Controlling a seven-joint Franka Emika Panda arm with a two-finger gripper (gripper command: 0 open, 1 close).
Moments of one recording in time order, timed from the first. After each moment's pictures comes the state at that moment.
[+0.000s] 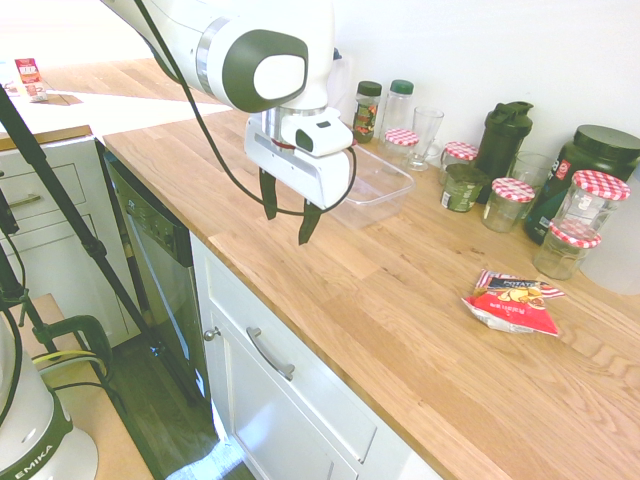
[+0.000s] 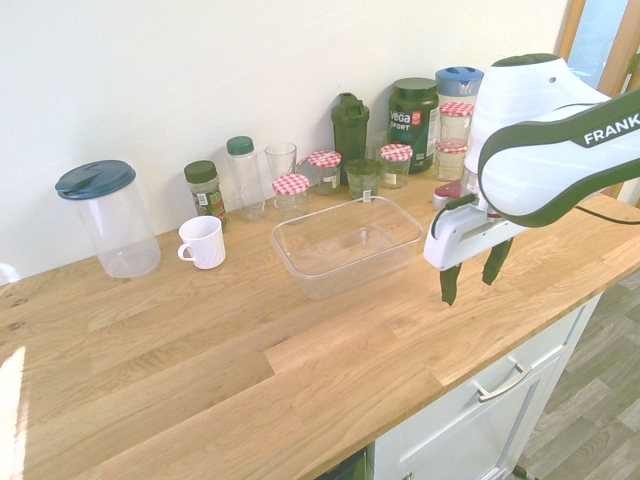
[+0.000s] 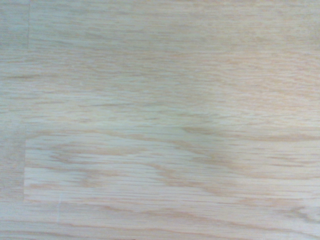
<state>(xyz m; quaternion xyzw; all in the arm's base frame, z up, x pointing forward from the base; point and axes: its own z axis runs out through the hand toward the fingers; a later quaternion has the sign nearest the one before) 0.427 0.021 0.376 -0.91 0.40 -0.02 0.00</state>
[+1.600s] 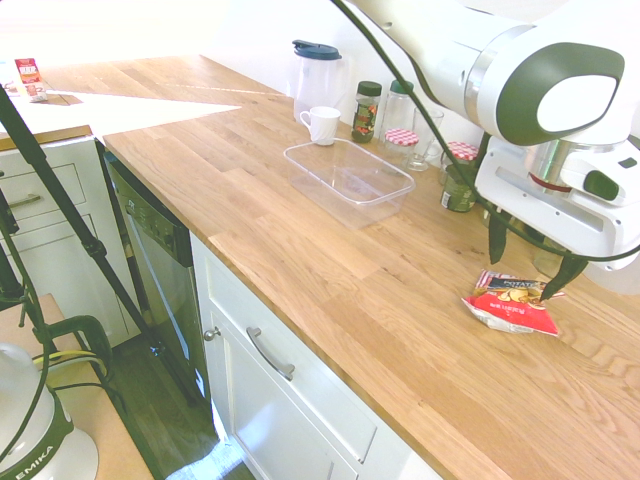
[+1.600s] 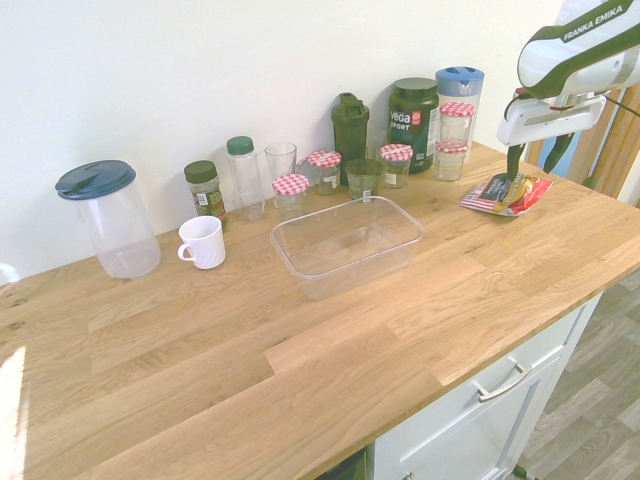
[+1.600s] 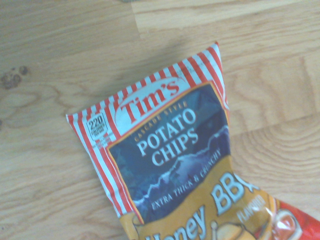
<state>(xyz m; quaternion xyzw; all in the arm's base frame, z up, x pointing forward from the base) 0.560 -0.294 0.432 -0.85 0.52 -0.08 -0.01</state>
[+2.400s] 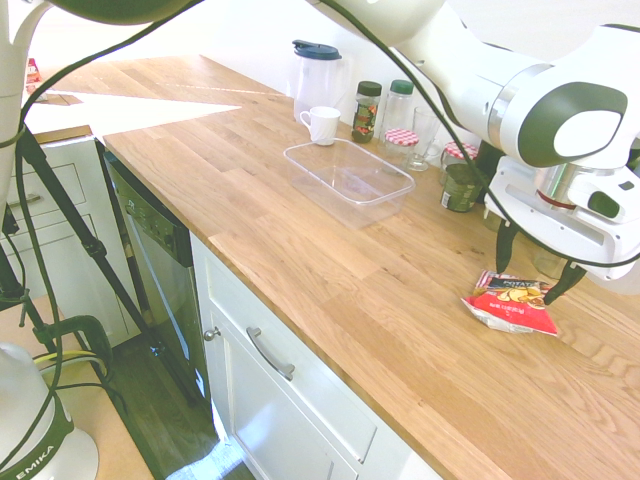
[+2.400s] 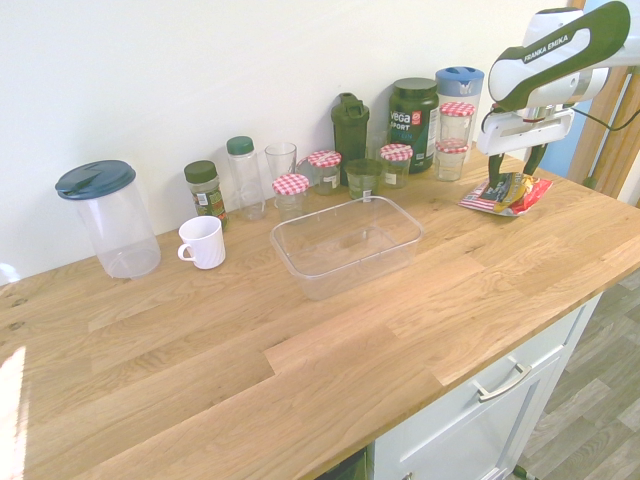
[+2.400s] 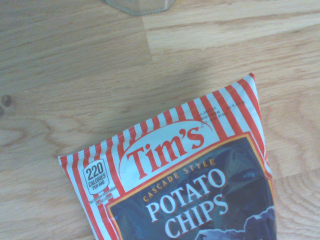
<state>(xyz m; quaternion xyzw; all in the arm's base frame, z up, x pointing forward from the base) 0.595 -0.306 0.397 -0.85 0.52 -0.06 -0.02</state>
